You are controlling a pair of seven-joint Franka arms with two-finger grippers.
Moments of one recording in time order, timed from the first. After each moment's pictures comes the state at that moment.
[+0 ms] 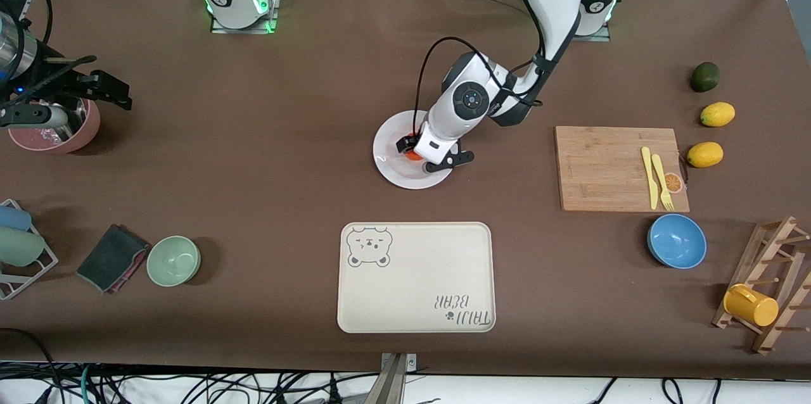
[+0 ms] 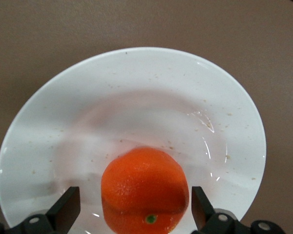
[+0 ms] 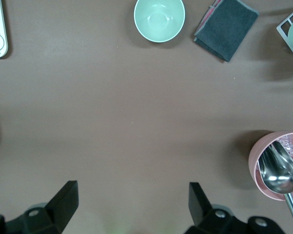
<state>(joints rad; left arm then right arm) -0.55 0.61 -0.20 -1.81 -0.31 2.45 -0.83 0.14 0.02 -0.11 -1.65 -0.02 1.58 0.00</state>
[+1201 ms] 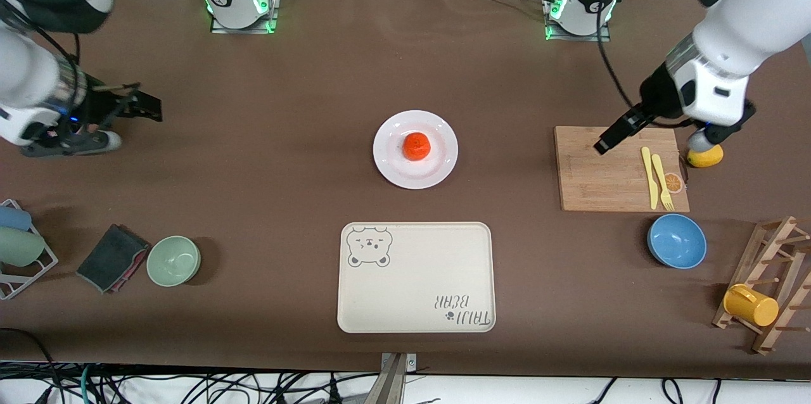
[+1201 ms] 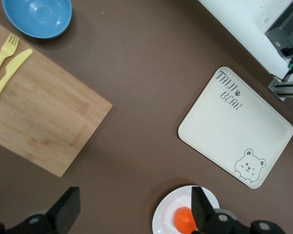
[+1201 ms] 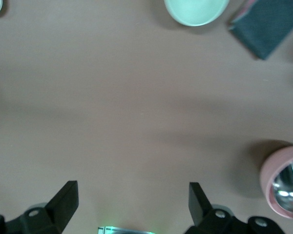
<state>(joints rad) 0.01 -0.07 -0.18 -1.84 -0.19 1.91 -0.76 0.20 0.15 -0.10 -1.66 0.00 1.59 -0.08</state>
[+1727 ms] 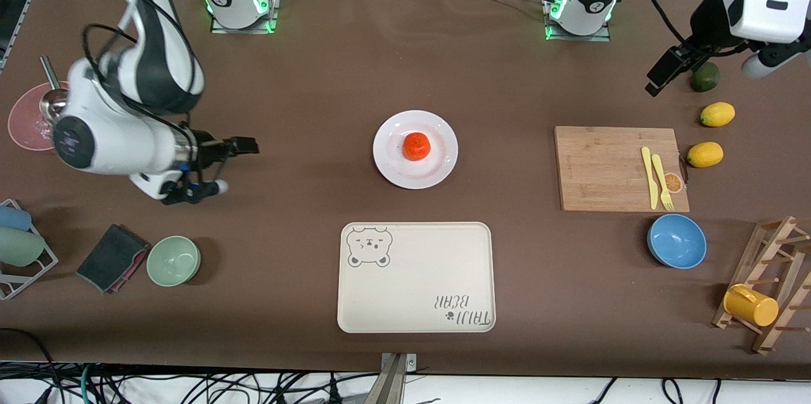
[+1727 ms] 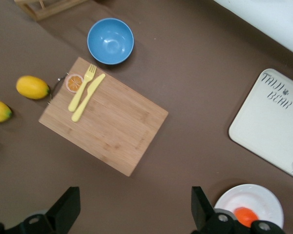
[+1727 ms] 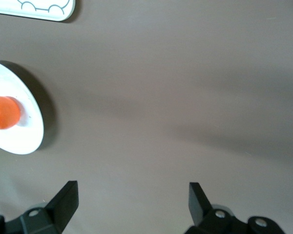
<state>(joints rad) 0.02 -0.23 -0.17 -1.85 0.00 1.70 -0.65 0.28 0.41 -0.09 -1.67 0.33 1.78 -0.08</state>
